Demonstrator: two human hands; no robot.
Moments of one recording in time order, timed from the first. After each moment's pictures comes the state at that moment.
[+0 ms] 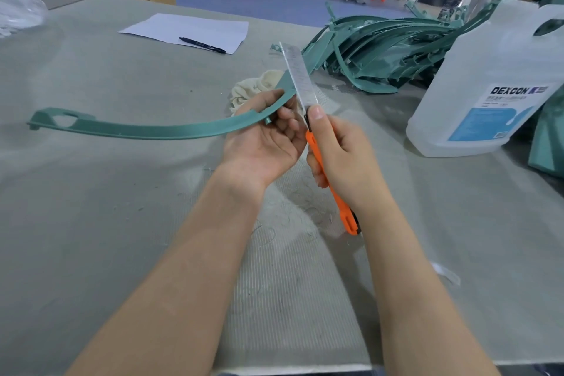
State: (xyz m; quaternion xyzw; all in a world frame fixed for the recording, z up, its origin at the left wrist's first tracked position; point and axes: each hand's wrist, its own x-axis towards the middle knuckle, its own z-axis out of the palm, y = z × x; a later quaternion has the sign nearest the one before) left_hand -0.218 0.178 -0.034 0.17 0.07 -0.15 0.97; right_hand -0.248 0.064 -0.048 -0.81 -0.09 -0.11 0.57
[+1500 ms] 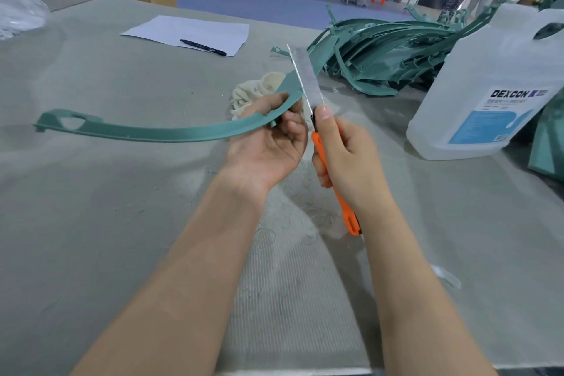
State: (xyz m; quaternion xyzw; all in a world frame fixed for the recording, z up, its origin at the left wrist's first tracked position) left_hand -0.220 0.176 -0.029 0.17 0.07 -0.16 0.97; right_hand -0.245 0.062 -0.048 -0.80 -0.07 -0.14 0.57
